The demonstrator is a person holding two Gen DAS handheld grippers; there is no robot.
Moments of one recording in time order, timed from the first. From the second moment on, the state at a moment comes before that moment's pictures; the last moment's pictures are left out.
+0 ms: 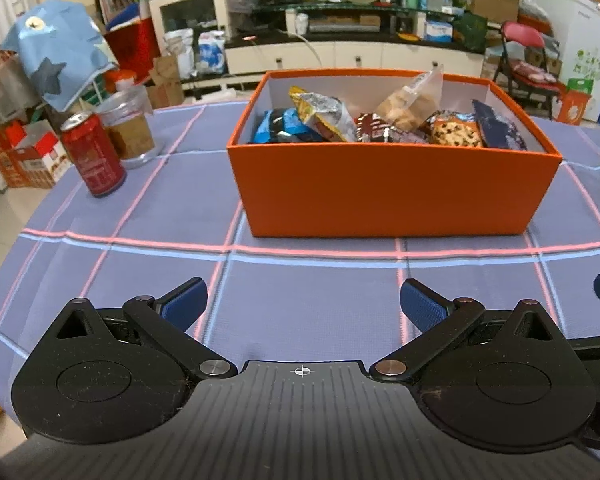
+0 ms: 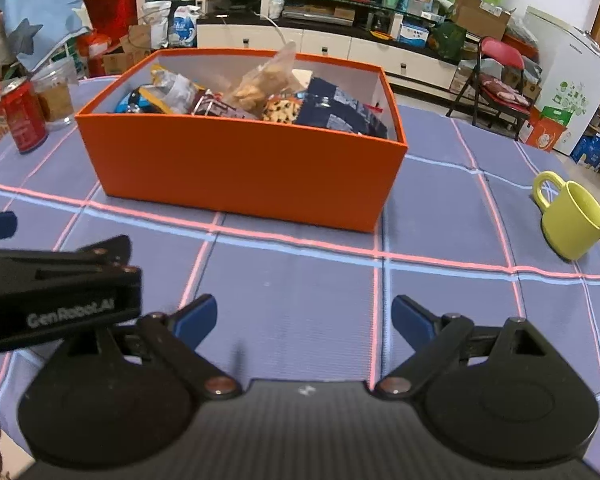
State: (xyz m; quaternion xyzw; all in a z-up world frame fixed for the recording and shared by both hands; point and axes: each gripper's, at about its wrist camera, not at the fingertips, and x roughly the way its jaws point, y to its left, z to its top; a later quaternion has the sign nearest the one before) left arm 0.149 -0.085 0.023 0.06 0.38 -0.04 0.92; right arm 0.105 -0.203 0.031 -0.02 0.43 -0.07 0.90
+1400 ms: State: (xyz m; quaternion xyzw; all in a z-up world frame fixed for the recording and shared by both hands) left arm 0.138 -0.100 0.032 0.10 0.33 -0.04 0.94; right arm 0.102 -0.196 0.034 -0.01 0.42 -0.05 0.91
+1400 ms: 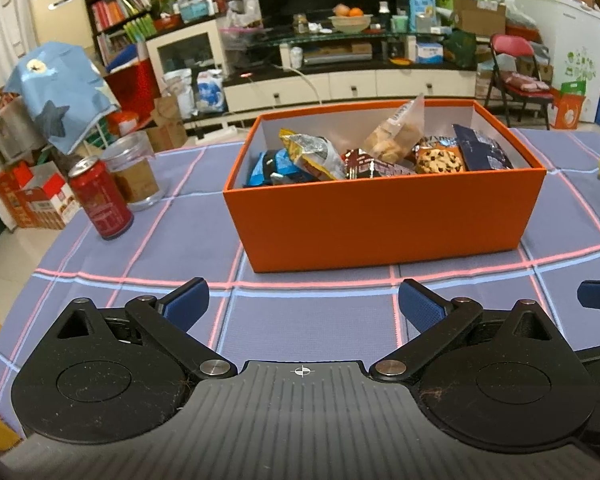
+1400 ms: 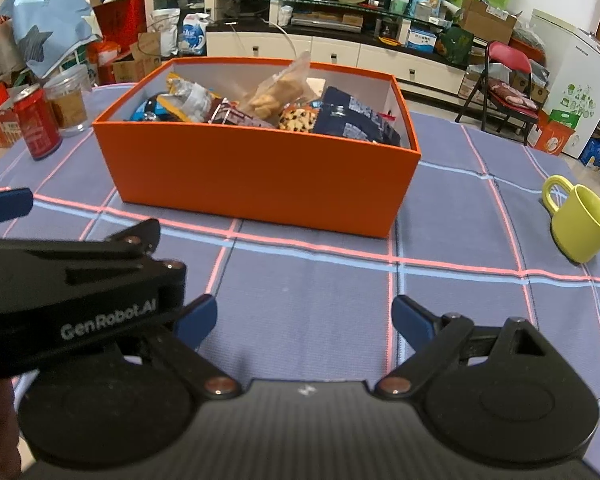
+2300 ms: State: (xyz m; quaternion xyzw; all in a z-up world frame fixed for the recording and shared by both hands) left arm 0.138 -0.101 0.031 0.09 0.34 -0.05 0.94; right arm 0.101 -0.195 0.033 -0.01 0.42 -0.05 0.90
